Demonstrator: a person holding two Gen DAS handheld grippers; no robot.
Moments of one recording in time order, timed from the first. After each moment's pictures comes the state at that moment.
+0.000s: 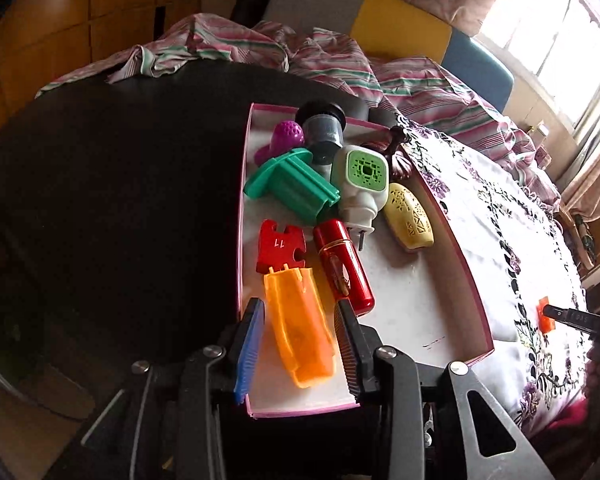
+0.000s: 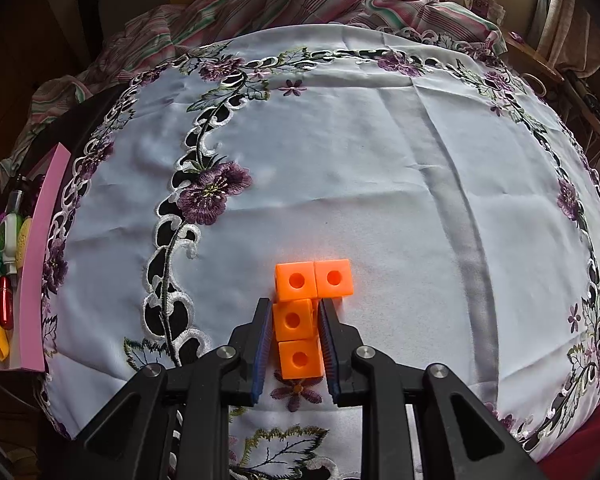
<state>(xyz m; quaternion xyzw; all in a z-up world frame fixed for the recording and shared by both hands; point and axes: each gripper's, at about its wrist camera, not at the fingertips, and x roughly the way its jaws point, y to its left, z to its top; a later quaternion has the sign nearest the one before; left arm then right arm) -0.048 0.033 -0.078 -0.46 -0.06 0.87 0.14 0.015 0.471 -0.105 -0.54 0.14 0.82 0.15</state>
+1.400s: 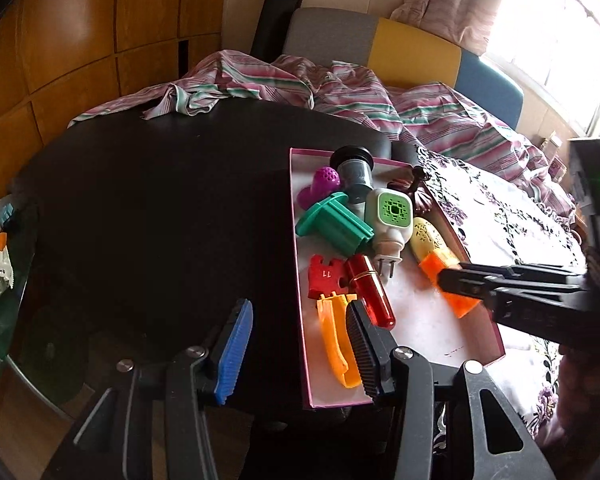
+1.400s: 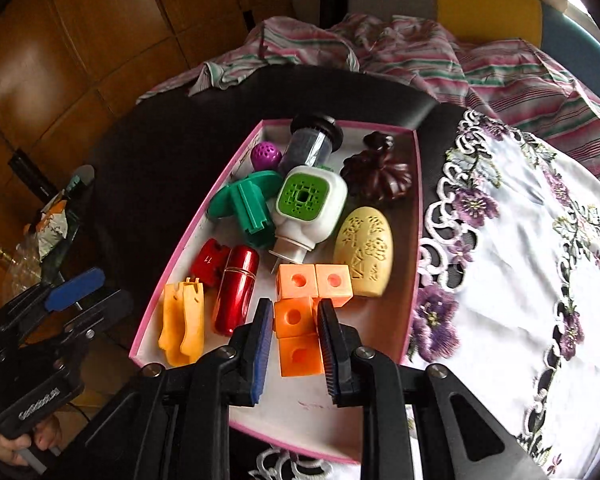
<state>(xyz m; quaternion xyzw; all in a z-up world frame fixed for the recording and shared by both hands) -0.034 0.007 -0.051 -0.42 -0.04 0.90 0.09 -0.082 0.188 -0.070 -0.51 0.01 0.85 -0.15</state>
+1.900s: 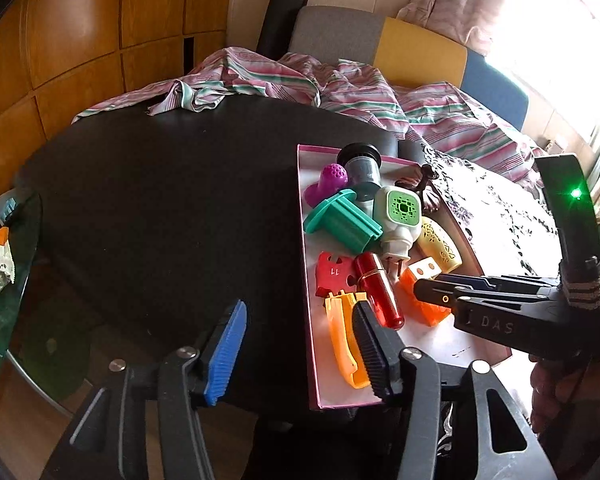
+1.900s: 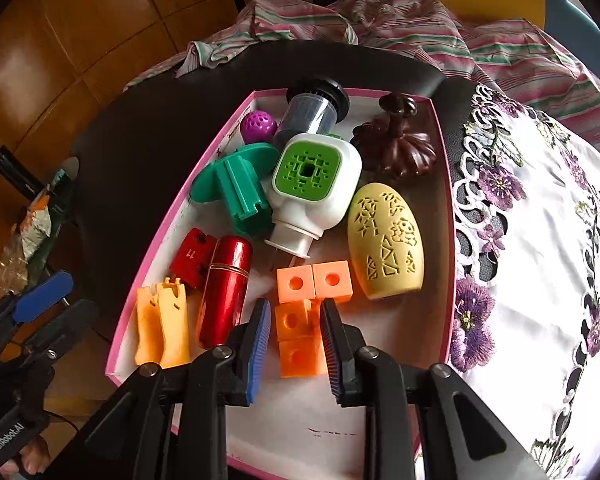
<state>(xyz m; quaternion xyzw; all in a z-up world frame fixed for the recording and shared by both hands) -0.035 0.005 -0.055 -0.42 -0.04 0.90 0.08 -0.095 0.181 -0.090 -0.52 0.03 0.84 -0.14</state>
